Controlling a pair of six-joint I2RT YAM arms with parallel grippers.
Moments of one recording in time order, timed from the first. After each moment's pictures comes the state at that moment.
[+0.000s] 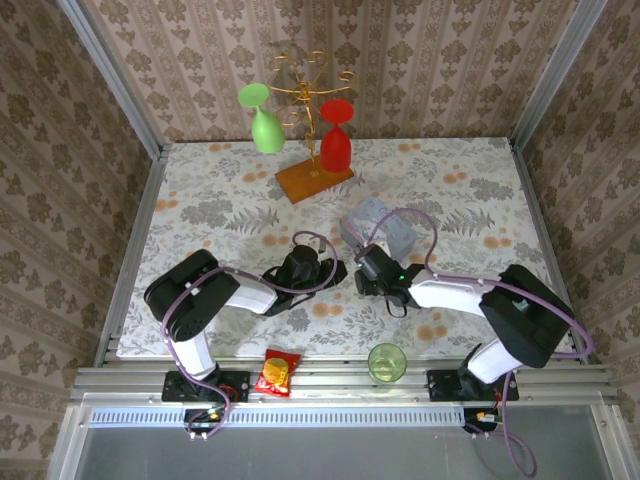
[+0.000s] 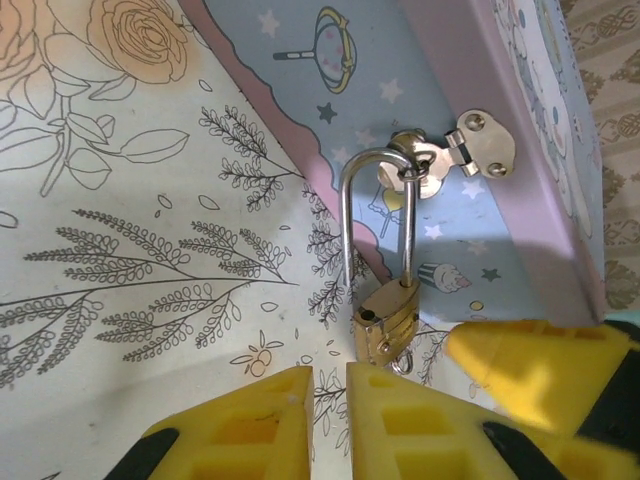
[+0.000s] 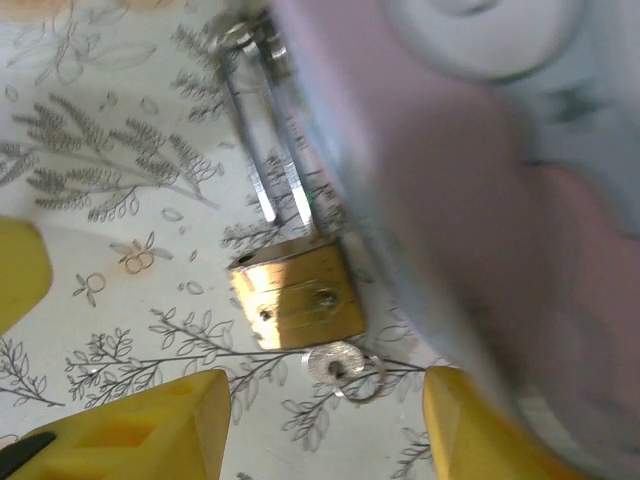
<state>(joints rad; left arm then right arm) -0.87 1.76 0.60 0.64 0.14 -0.96 0.72 1.50 0.67 -0.15 0.29 0.52</state>
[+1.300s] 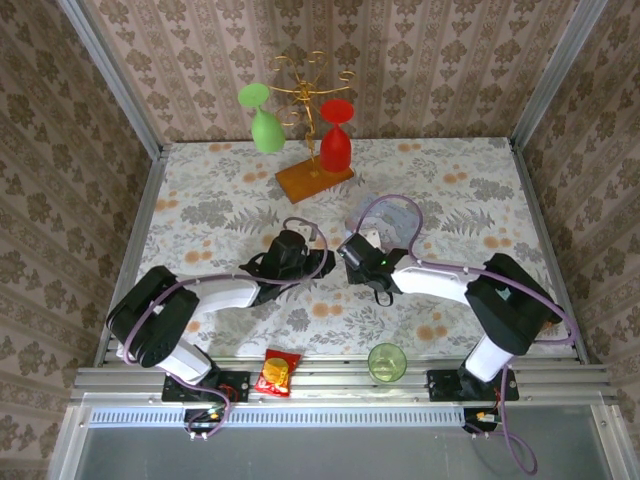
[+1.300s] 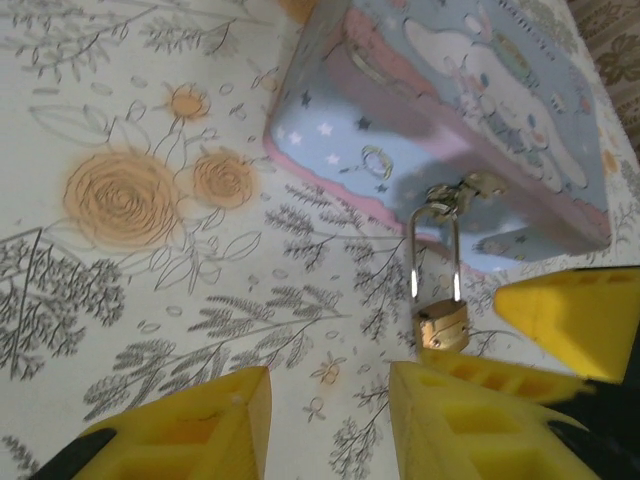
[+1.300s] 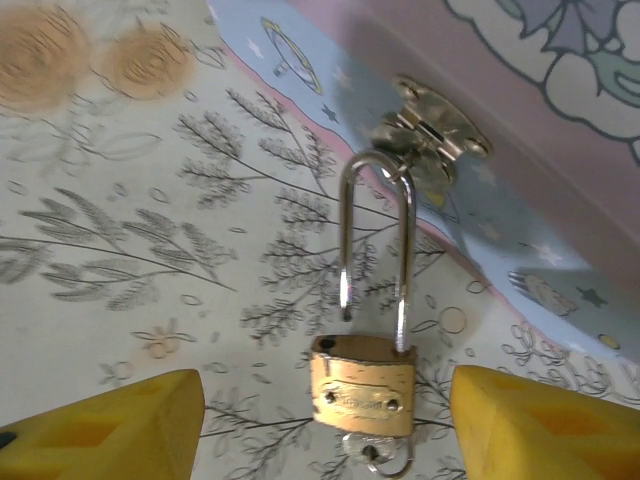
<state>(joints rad) -0.79 1.53 0.63 0.31 0.11 -0.67 0.78 1.65 0.91 -0.36 0.43 0.58</state>
